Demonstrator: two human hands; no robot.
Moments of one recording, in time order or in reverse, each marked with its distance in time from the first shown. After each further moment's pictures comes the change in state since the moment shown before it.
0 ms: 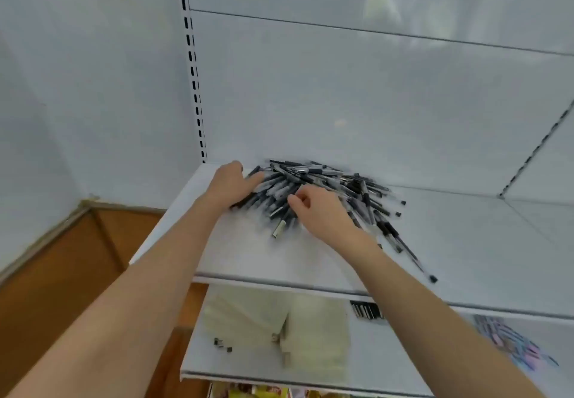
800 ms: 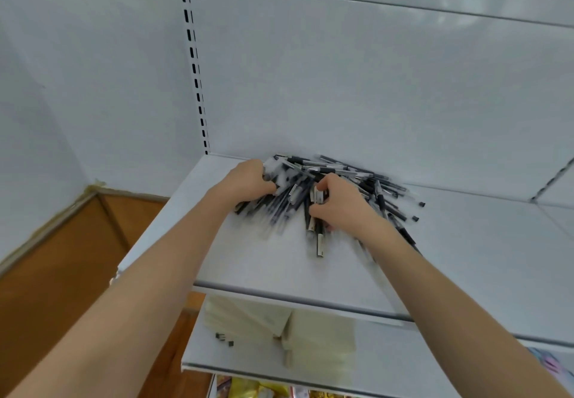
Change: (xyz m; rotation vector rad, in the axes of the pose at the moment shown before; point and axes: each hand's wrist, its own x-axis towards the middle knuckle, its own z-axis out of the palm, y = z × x) left_hand 0.011 0.017 0.008 0.146 -0.198 0.024; right_hand 0.023 0.018 -0.018 0.095 -0.154 0.121
